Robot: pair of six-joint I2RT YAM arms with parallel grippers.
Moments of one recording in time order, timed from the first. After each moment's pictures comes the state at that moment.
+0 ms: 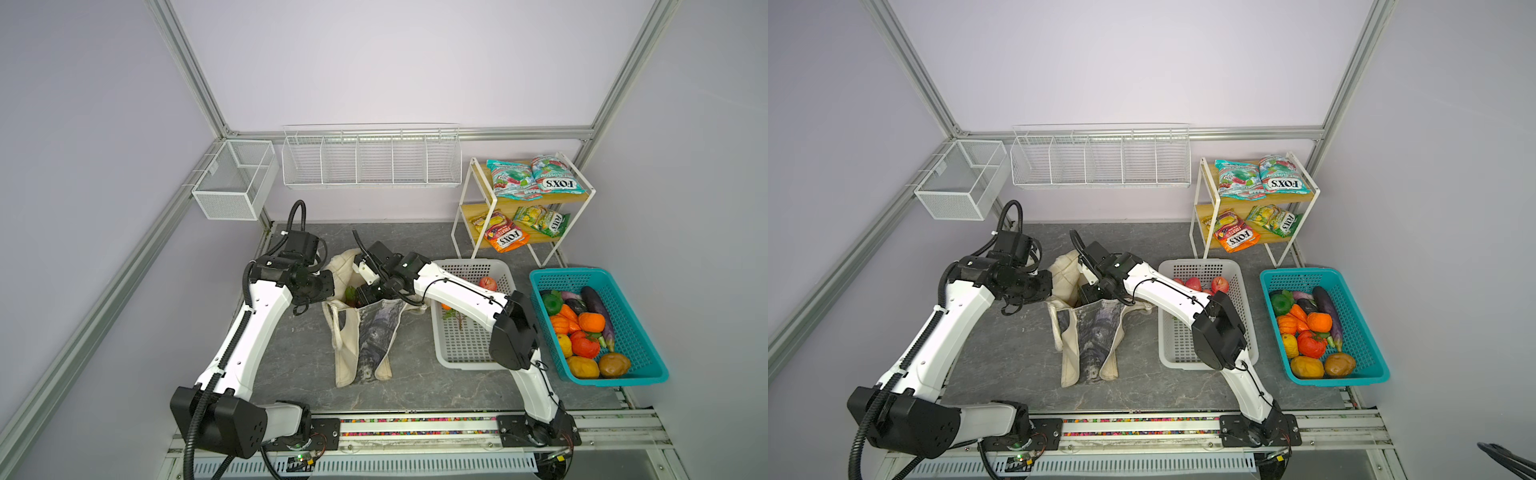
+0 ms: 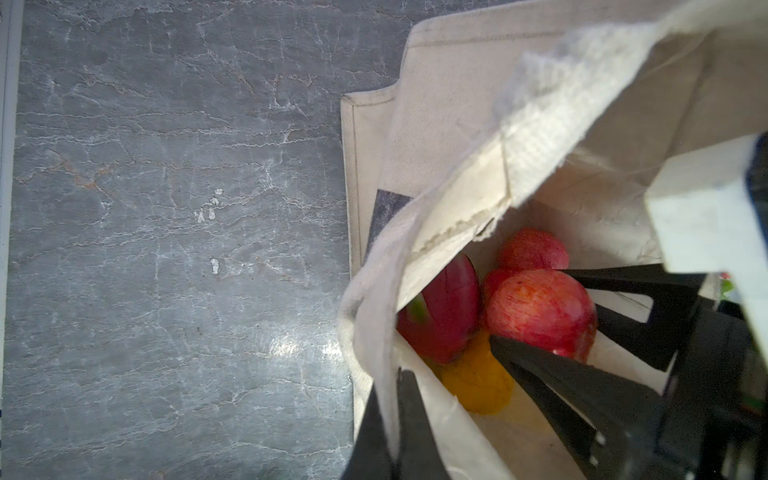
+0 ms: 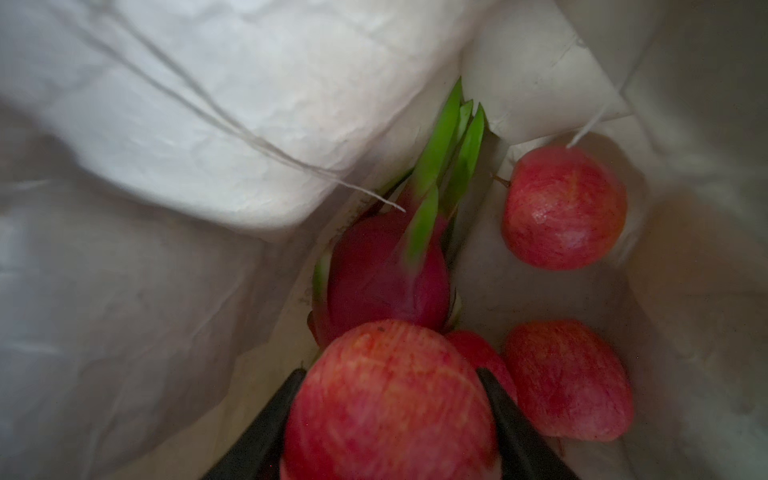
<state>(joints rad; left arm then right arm) -0.24 1.32 1.36 -1.16 0.06 -0.36 0.94 2.17 2.01 -0.88 -0.19 0.35</state>
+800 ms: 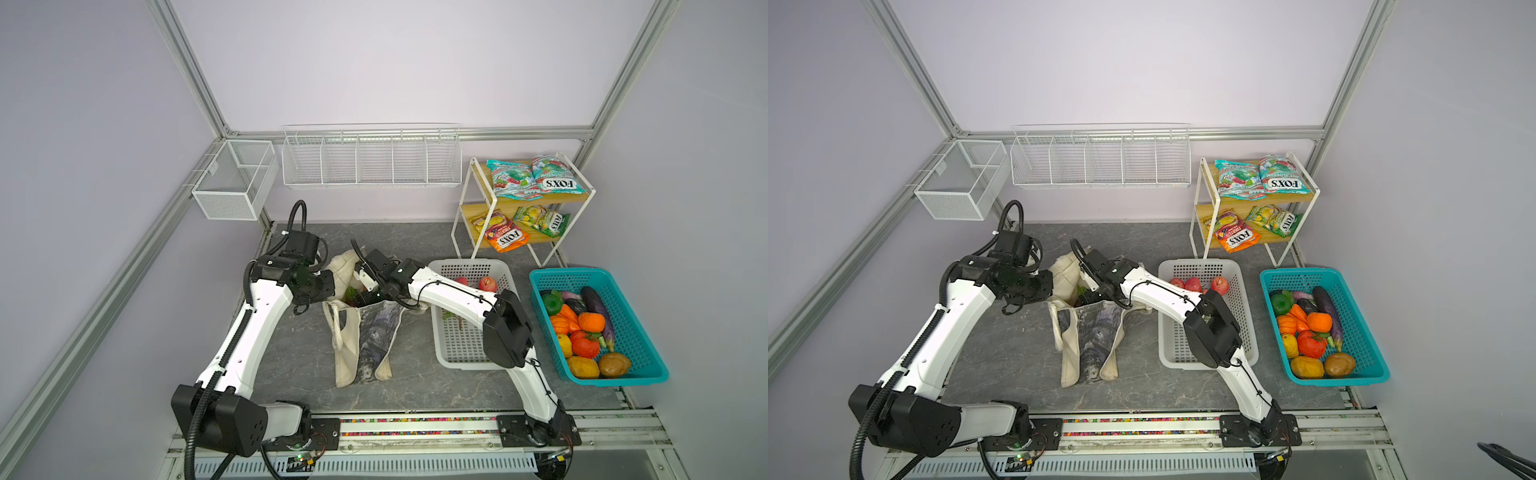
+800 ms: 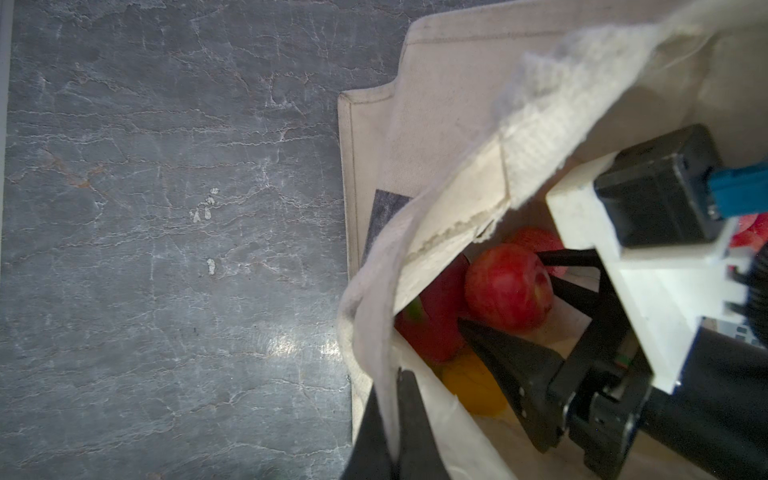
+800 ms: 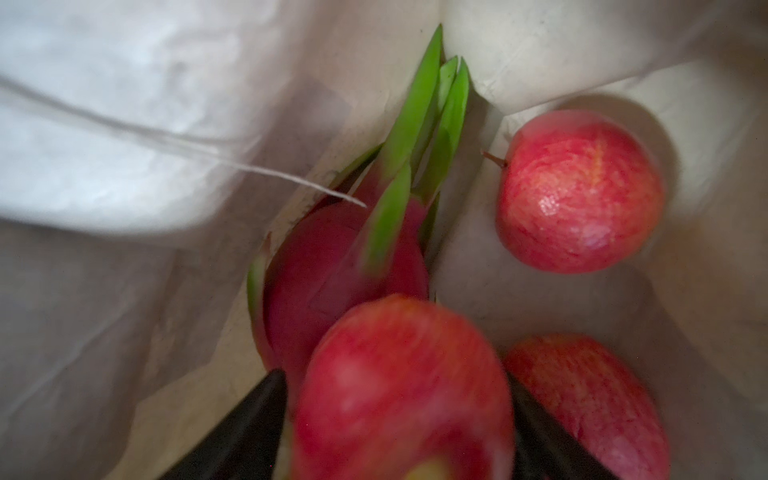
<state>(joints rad) -0.24 1.33 1.36 -1.16 0.07 -0.36 0.94 2.21 1.97 -0.85 -0.17 0.33</state>
